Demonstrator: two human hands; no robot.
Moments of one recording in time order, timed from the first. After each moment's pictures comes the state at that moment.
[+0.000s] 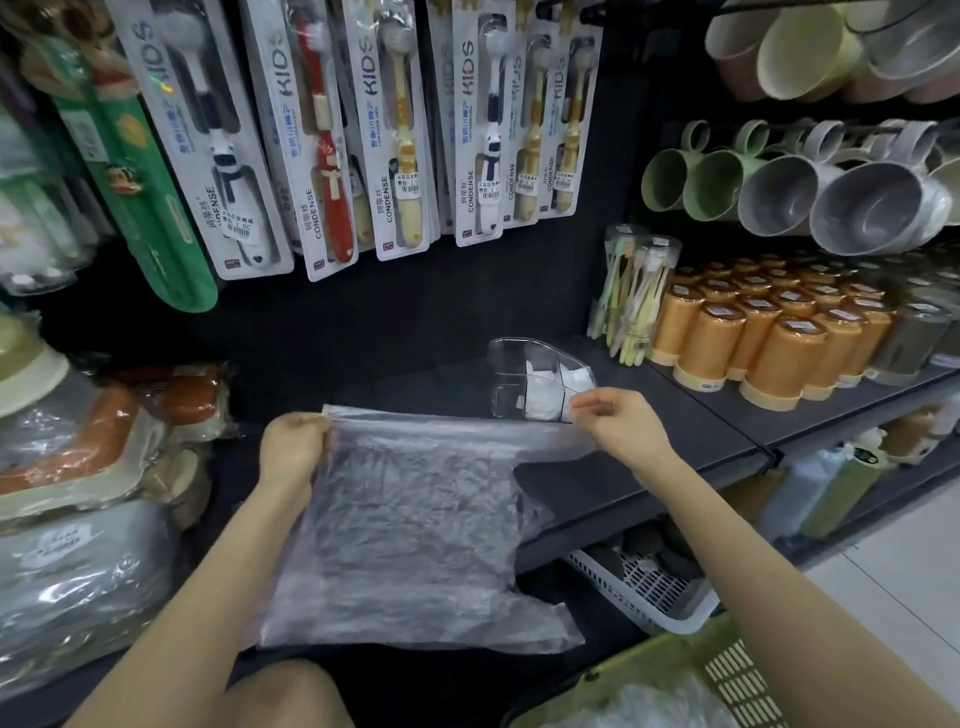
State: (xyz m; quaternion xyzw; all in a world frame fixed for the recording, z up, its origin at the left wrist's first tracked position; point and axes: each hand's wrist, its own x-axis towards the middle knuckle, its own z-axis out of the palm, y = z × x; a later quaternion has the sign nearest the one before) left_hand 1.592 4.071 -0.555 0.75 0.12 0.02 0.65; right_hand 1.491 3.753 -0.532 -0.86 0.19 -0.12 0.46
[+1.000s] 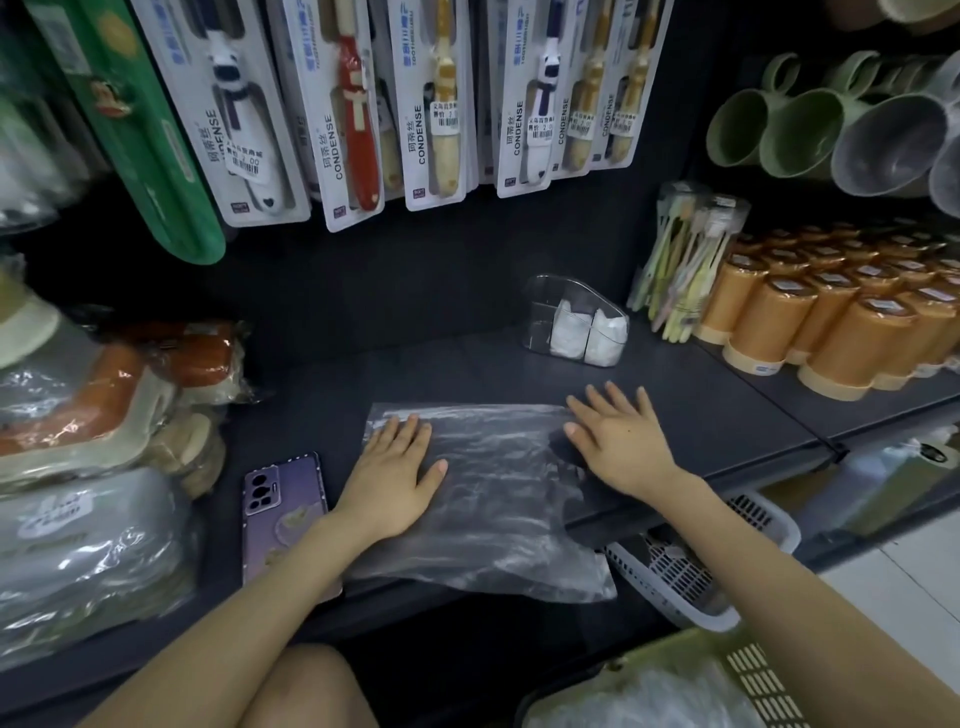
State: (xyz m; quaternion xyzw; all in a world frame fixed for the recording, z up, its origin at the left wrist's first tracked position) left_hand 1.564 4.036 -0.610 0.97 -0.21 -0.09 0.07; right_hand 1.516 3.765 -0.589 -1.00 0.03 -0.01 0.02
